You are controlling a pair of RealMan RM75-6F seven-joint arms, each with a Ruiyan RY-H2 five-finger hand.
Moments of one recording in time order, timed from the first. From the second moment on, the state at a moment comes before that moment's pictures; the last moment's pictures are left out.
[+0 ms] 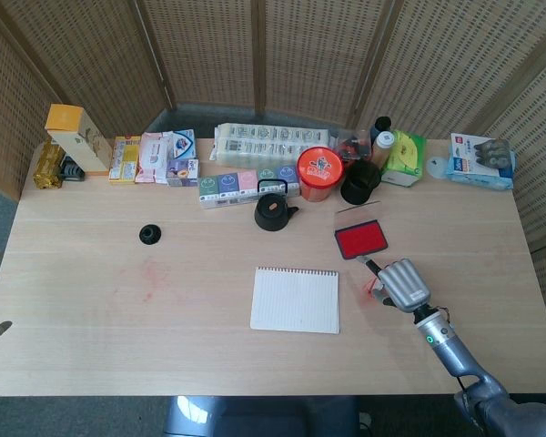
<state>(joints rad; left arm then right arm) -0.14 -0.90 -0.02 -1.67 1.34 1.22 -0.20 0.48 -1.80 -0.03 -0.57 -1.69 1.30 0.31</state>
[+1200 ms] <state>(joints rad) -0.14 -0.89 -0.02 -1.67 1.35 1.23 -0.21 0.46 -1.67 -0.06 -0.79 -1.69 1.32 0.18</state>
